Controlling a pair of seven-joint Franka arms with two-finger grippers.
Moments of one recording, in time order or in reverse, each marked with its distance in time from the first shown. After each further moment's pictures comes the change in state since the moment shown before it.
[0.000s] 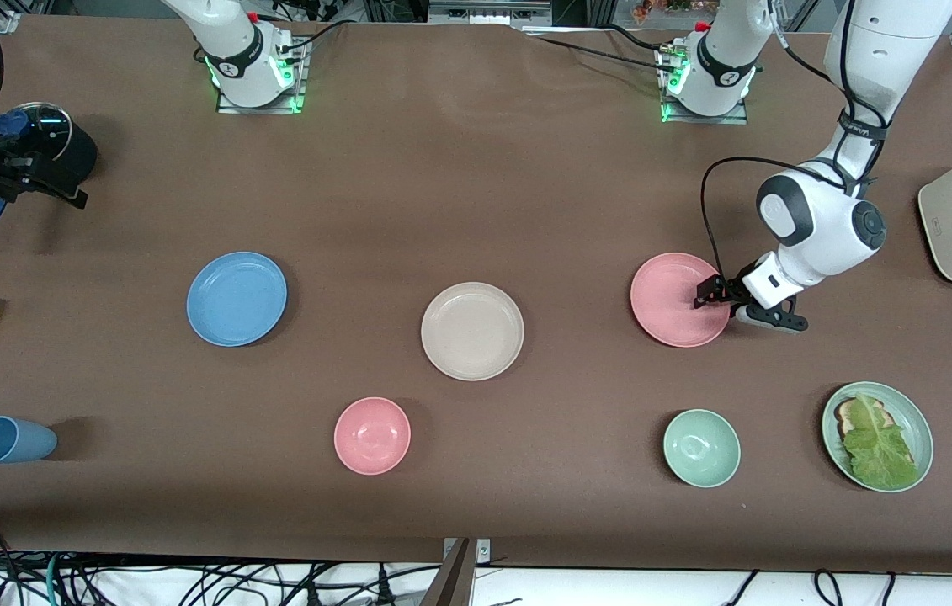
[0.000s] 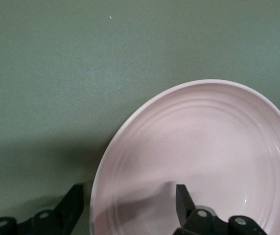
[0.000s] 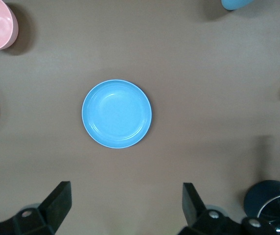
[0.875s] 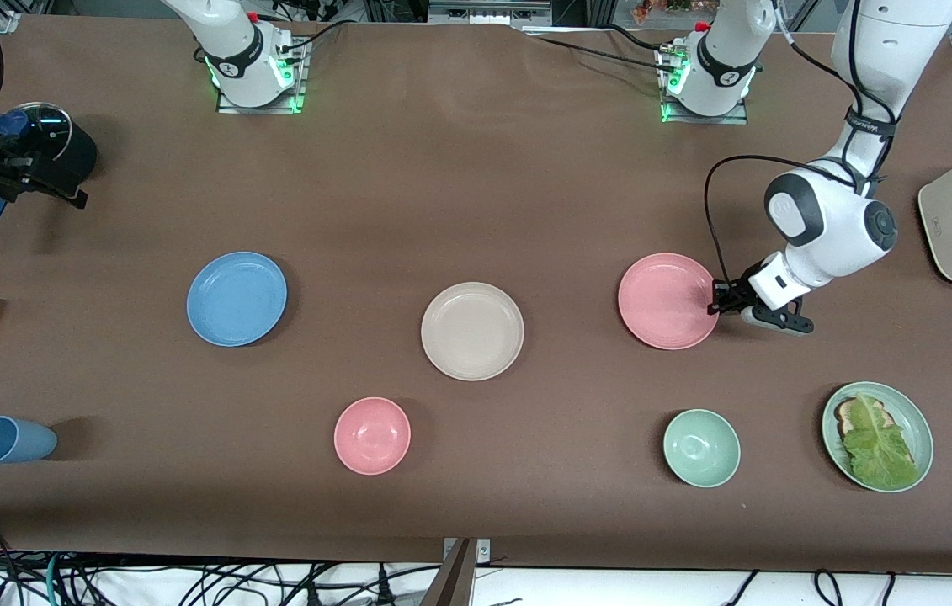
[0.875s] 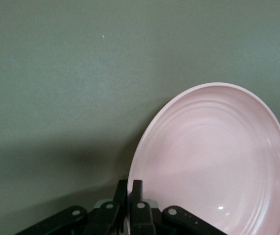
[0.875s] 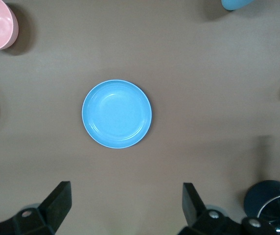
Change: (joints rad) left arm 0.007 -0.027 0.008 0.037 -0.001 -0.088 0.003; right arm 0.000 0.000 0.000 0.000 0.000 0.000 0.000
